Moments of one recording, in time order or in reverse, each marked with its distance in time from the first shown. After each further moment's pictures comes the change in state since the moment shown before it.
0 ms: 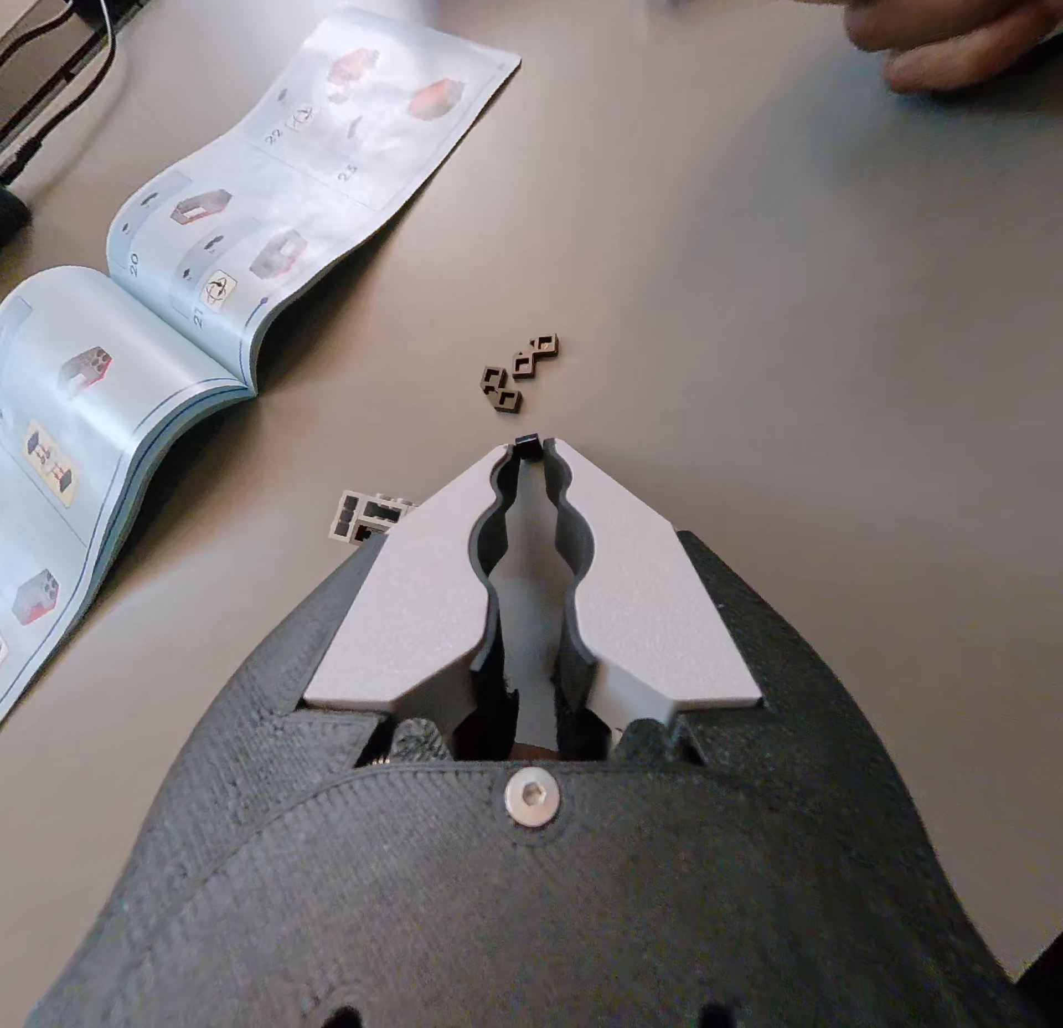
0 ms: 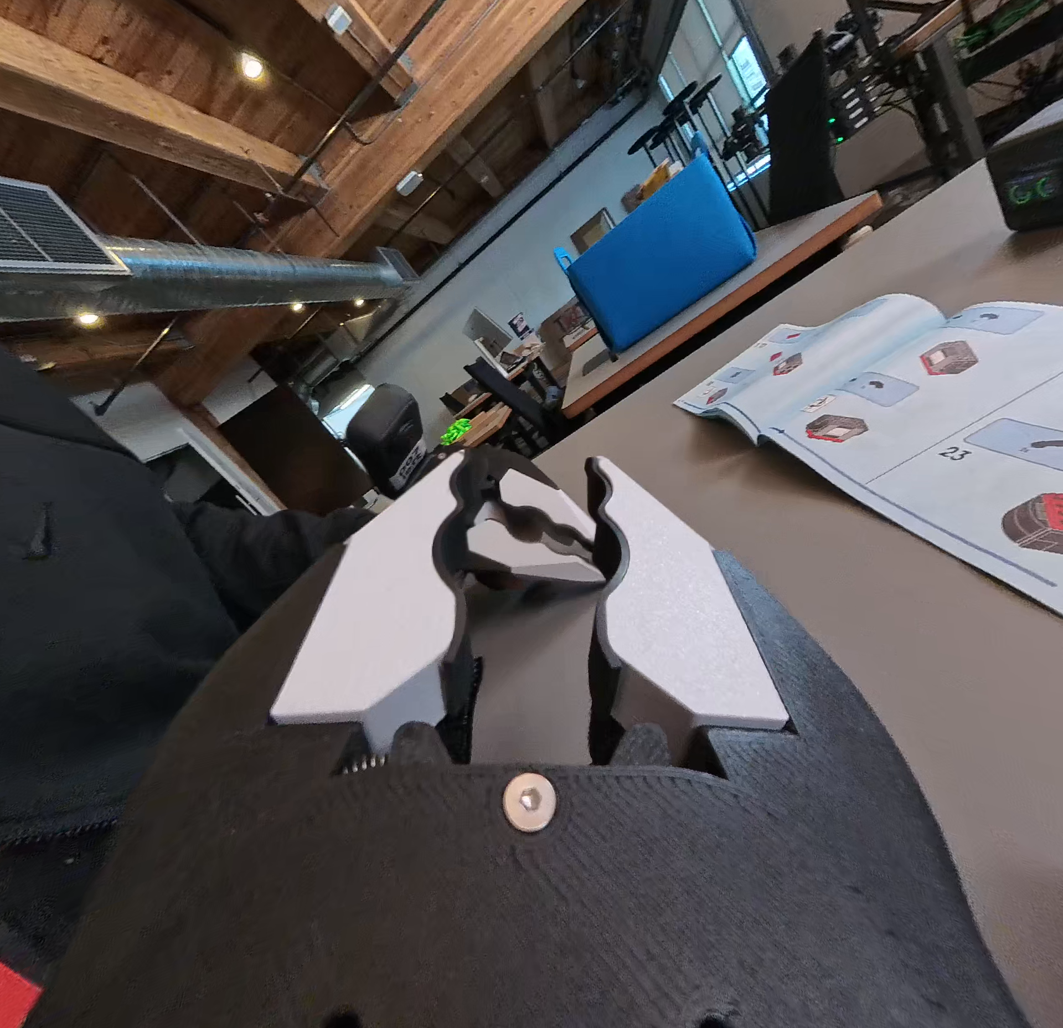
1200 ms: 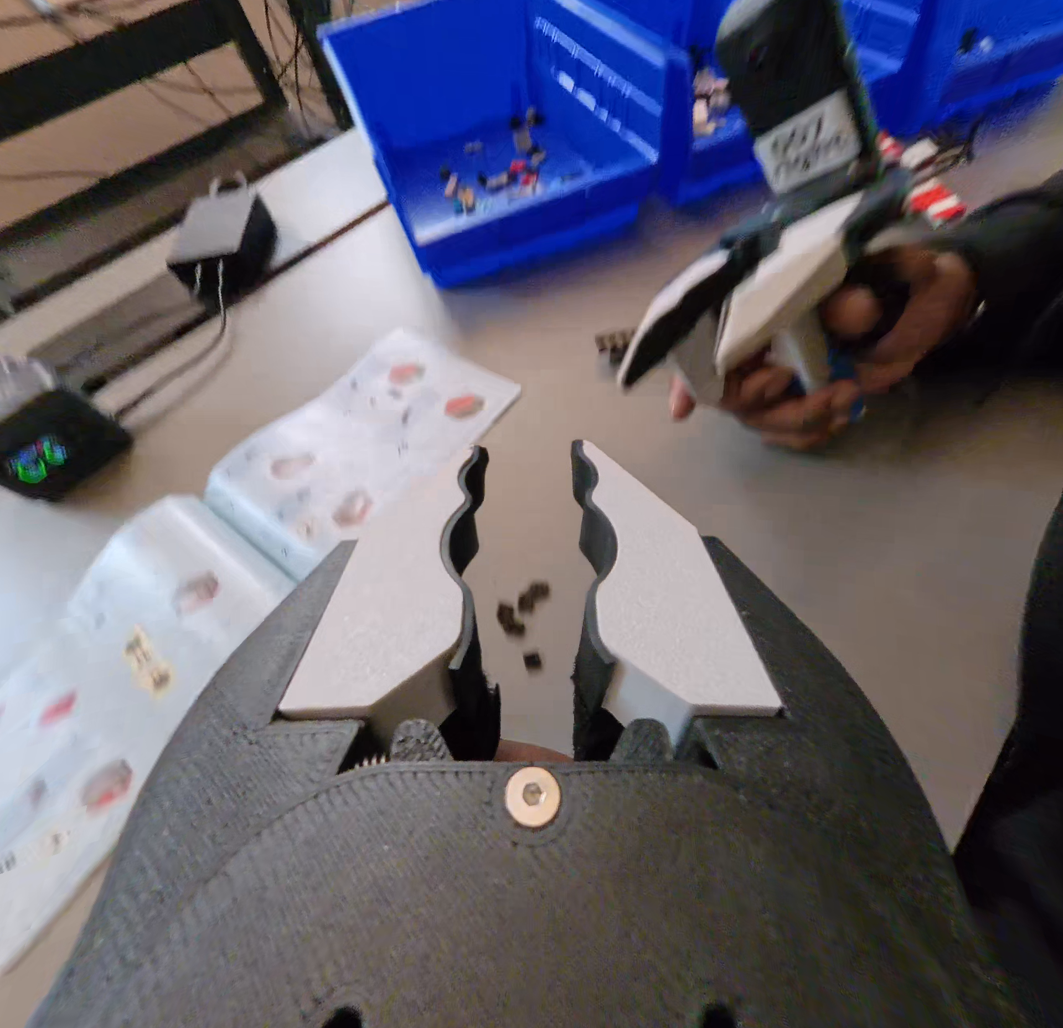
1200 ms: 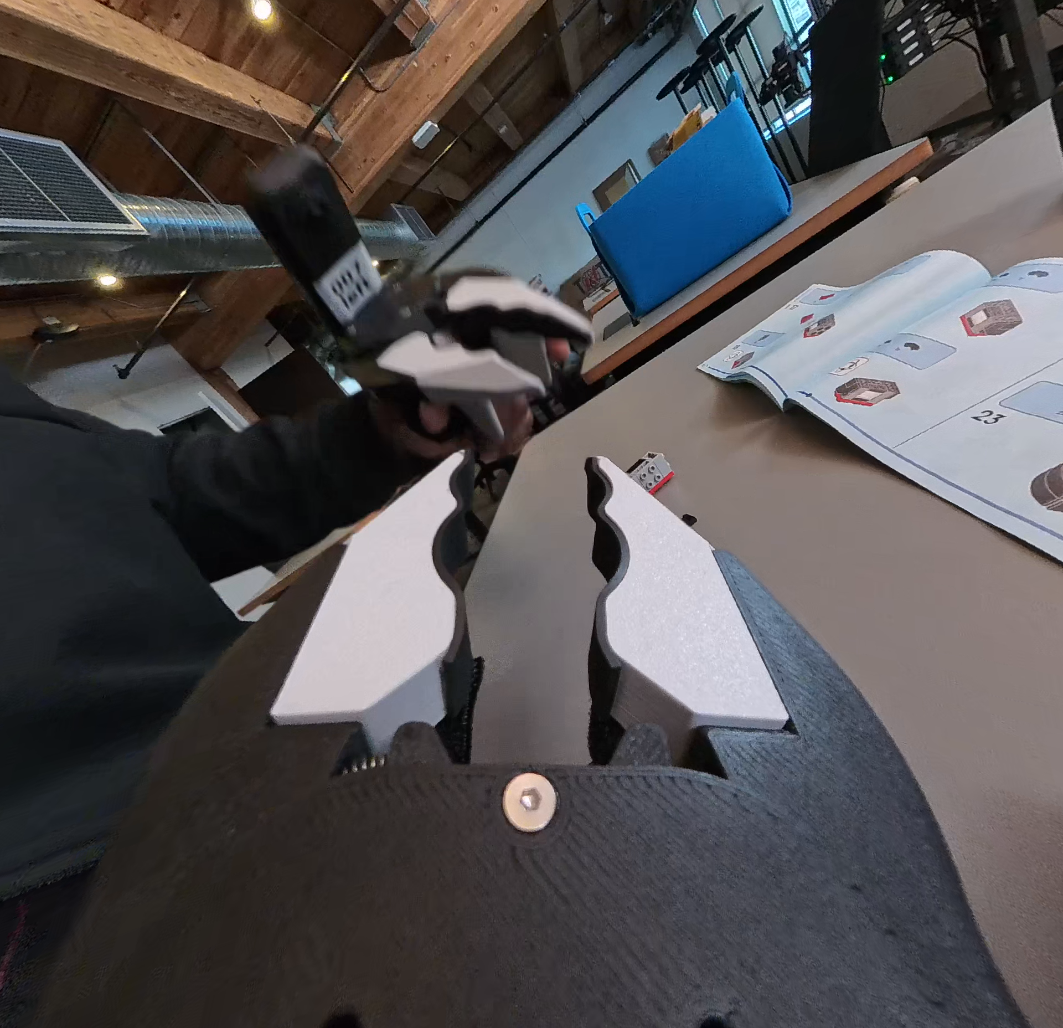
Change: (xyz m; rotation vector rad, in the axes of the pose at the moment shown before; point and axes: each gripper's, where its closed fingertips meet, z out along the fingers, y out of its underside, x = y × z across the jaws) left arm -0.012 -0.128 -0.039 0.271 0.087 -0.081; right arm -0.010 0.010 -0.012 -0.072 -0.035 0.006
